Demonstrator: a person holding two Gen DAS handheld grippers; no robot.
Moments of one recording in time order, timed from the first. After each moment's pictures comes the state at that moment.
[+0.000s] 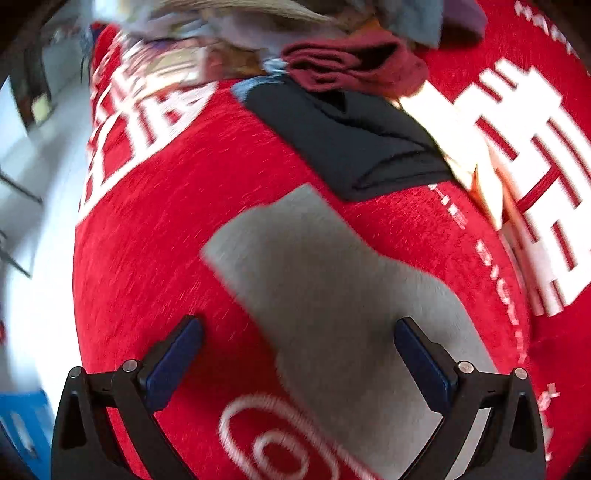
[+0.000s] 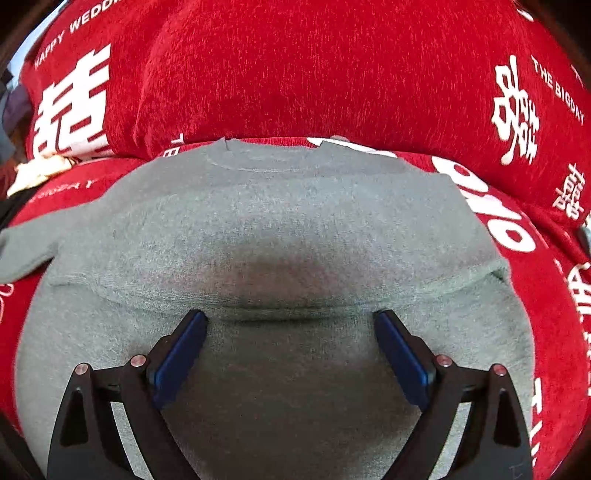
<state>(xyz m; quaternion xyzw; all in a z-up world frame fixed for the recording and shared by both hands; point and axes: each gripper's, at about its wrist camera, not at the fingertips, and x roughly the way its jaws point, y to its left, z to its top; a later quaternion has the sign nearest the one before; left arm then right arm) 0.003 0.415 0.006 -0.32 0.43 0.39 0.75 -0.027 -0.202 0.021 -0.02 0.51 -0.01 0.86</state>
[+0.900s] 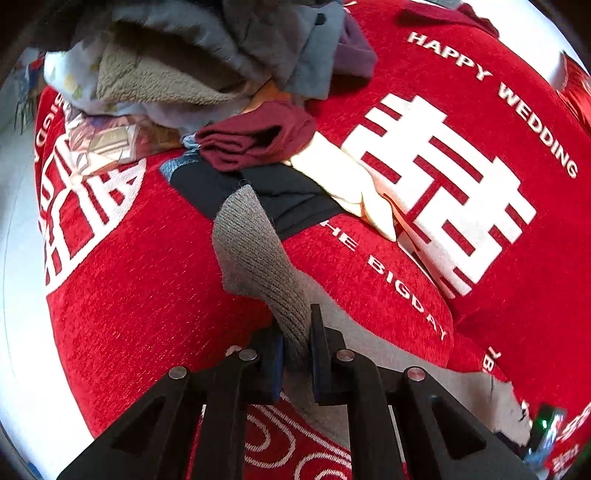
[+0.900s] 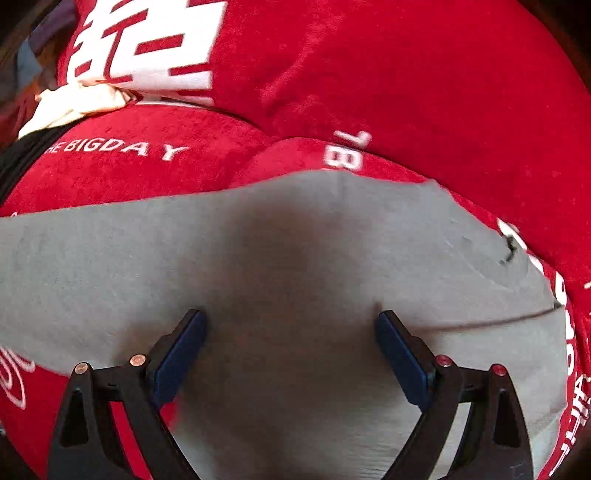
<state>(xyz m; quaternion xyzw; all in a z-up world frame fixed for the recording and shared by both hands) -0.025 0.389 0.073 -0.29 0.34 0.25 0.86 0.096 0.015 -0.019 -0.12 0.57 0.07 0.81</state>
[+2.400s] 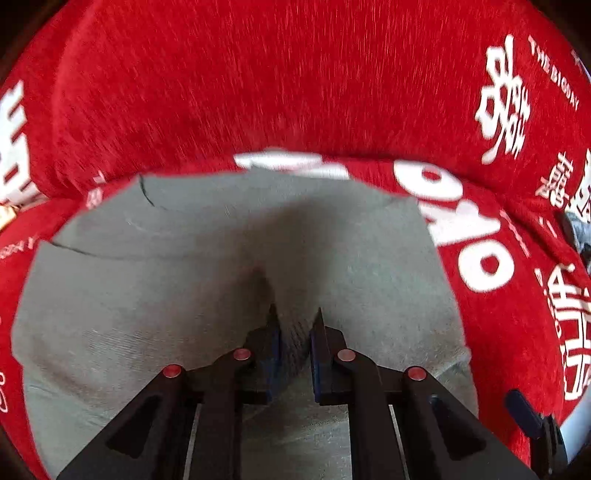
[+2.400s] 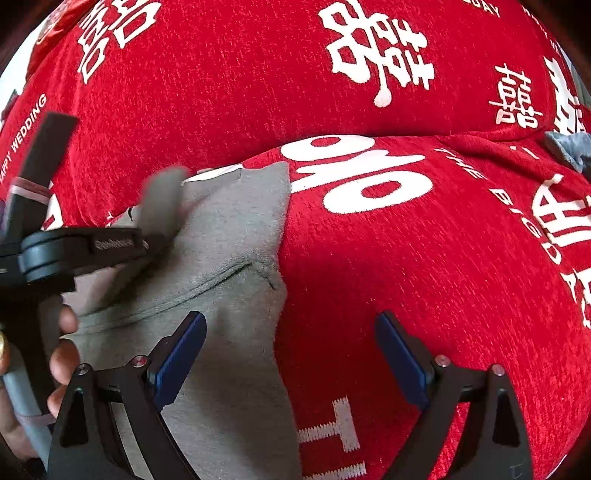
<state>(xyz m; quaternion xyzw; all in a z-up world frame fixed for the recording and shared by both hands) 0.107 -0.206 0.039 0.00 0.53 -0.09 0.84 -0.055 -0.396 0.053 0.13 0.49 -0.06 0.86</state>
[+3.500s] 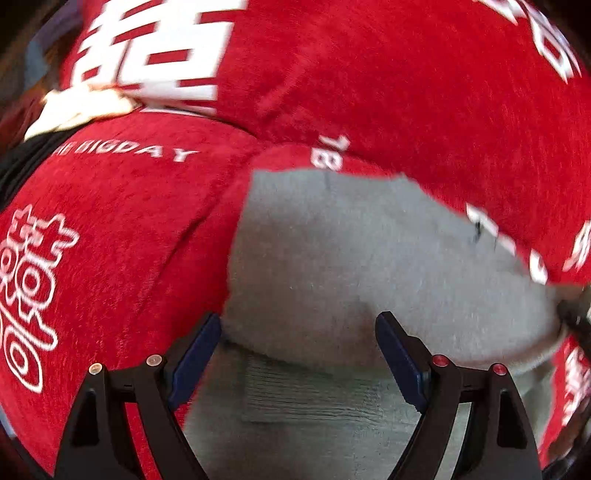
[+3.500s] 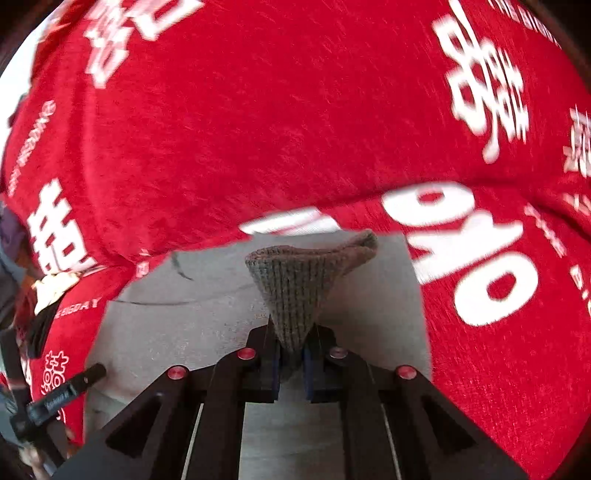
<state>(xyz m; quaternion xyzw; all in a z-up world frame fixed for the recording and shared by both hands) 0.080 0.047 0.031 -0.11 0.52 0.04 0.85 0.072 -0.342 0.055 0.15 0.51 -0.01 0.85</state>
